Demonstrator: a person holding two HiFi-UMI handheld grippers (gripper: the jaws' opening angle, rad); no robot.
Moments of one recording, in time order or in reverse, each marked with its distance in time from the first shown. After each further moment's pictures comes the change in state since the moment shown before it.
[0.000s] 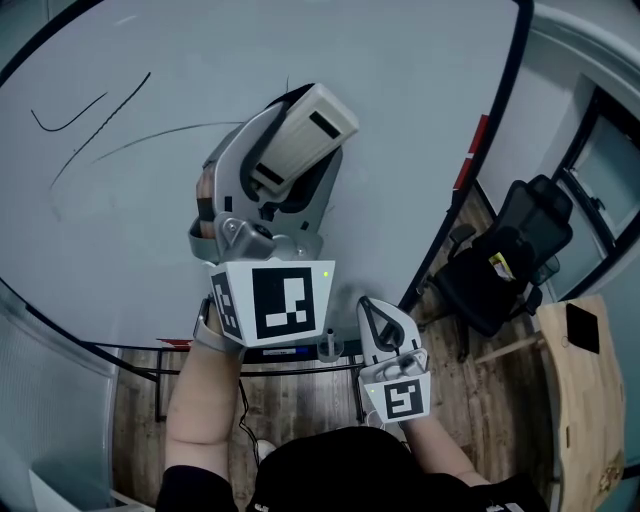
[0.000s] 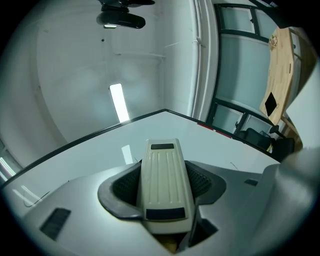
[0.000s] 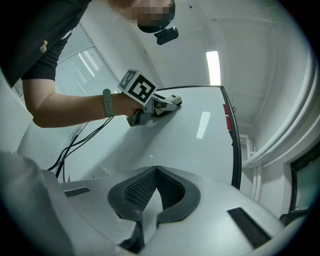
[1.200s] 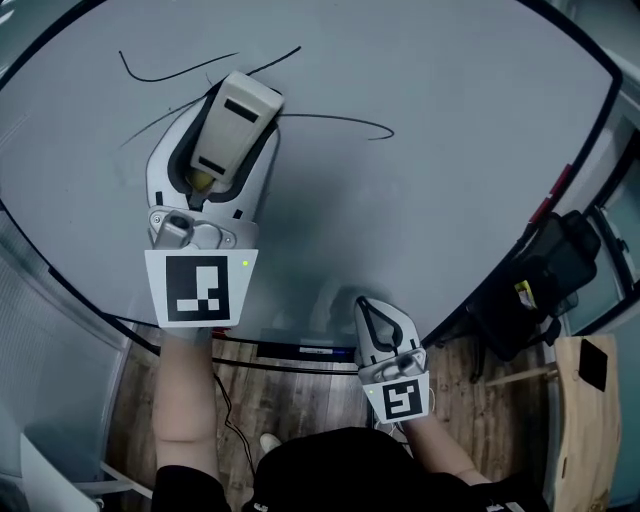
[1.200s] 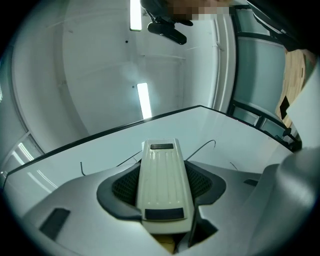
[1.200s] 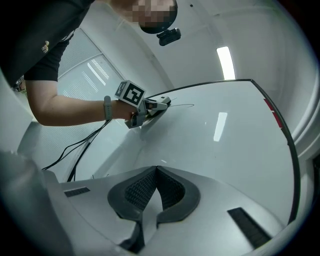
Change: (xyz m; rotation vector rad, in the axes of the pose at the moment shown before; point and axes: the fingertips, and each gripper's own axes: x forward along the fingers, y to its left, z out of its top) left arm -0.095 0.155 -0.088 -0.115 0.017 0.169; right arm 0.069 0.101 0.021 0.026 -0.046 0.160
